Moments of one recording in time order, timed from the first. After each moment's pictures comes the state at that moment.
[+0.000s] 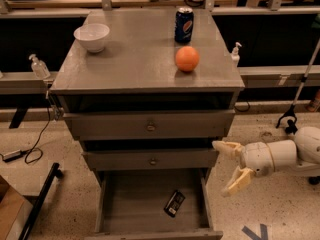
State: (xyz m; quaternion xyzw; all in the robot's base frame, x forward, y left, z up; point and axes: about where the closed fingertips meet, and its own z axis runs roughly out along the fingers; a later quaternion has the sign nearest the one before) arm 0.467 -0.174 0.658 -0.50 0.65 0.44 0.37
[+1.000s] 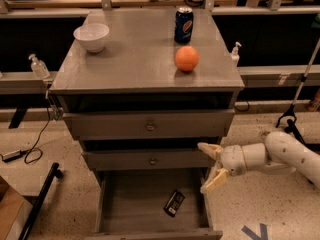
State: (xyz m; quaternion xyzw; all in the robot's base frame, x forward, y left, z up) arm 0.512 -0.142 0.579 -0.51 0.65 0.42 0.38
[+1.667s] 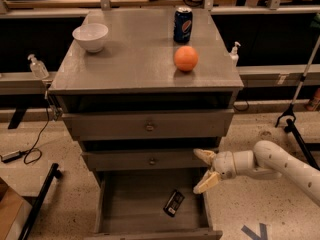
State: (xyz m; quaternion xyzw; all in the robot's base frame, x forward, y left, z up) arm 0.539 -0.136 0.511 -0.48 0.66 0.43 0.38
